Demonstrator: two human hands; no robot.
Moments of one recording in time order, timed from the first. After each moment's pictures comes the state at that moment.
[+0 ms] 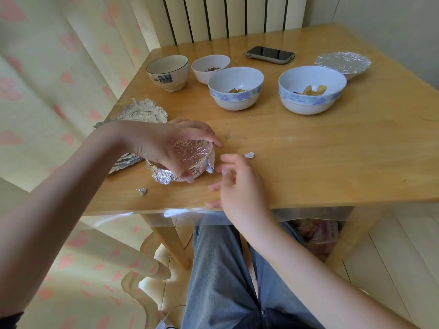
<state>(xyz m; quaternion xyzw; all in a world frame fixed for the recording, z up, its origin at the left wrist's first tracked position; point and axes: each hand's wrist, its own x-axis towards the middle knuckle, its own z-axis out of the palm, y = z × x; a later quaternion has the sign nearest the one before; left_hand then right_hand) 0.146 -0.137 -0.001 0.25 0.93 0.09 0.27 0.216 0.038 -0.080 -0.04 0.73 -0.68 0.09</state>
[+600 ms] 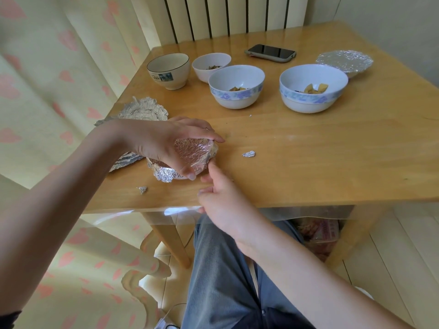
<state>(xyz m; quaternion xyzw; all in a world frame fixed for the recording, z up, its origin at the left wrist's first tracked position) 0.148 -0.140 -0.001 0.25 0.92 0.12 0.27 0.227 0.028 -0.076 -0.10 0.75 -0.61 0.23</state>
